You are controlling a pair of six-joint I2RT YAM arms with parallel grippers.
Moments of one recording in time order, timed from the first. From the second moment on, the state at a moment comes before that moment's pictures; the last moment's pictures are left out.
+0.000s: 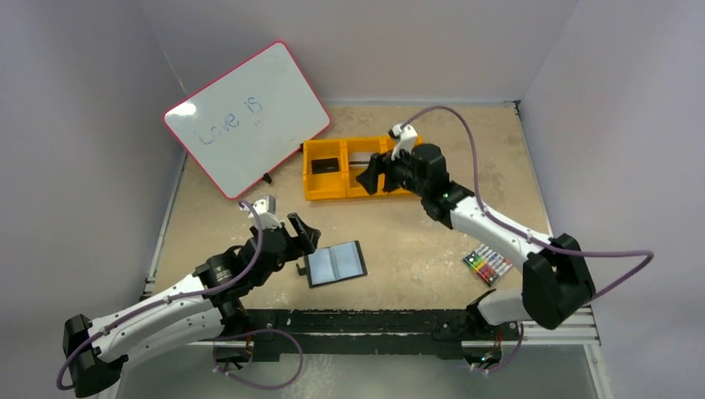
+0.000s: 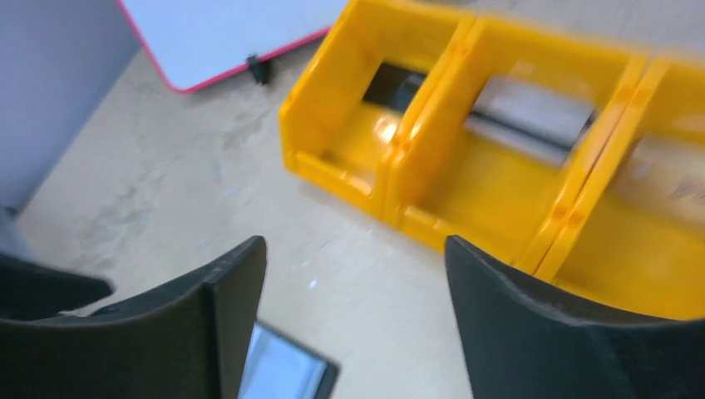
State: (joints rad) left arm -0.96 0.64 0.49 -0.39 -0.55 -0.97; right arm 0.56 1.42 0.98 0.10 -0.16 0.27
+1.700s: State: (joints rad) left arm -0.96 1.01 0.39 -0.22 -0.41 -1.01; right arm 0.83 1.58 0.61 0.26 -0.22 0.83
